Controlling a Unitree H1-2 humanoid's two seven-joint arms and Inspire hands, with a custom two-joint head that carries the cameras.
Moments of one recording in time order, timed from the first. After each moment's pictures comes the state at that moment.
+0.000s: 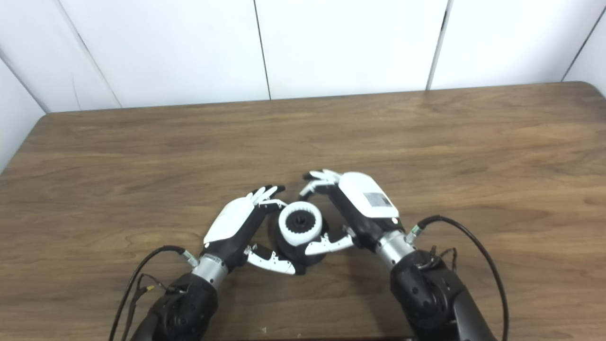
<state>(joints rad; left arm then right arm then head) -0.05 0.14 -0.41 -0.23 0.75 0.23 -0.19 -0.09 -0.23 0.35 -0.36 -0.80 0.21 0.34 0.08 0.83</state>
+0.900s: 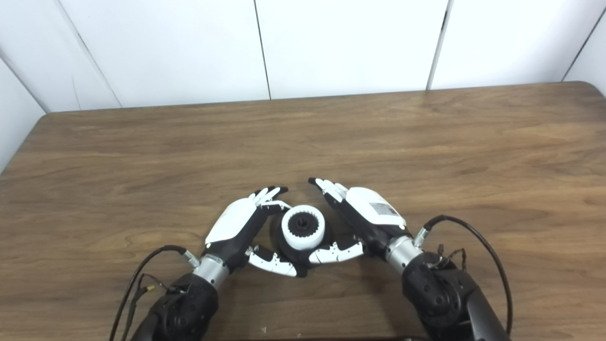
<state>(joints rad) -0.05 0.13 -0.41 -0.23 0.74 0.23 -0.20 -0.10 -0.29 0.34 -0.38 -0.71 0.24 0.44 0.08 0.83</state>
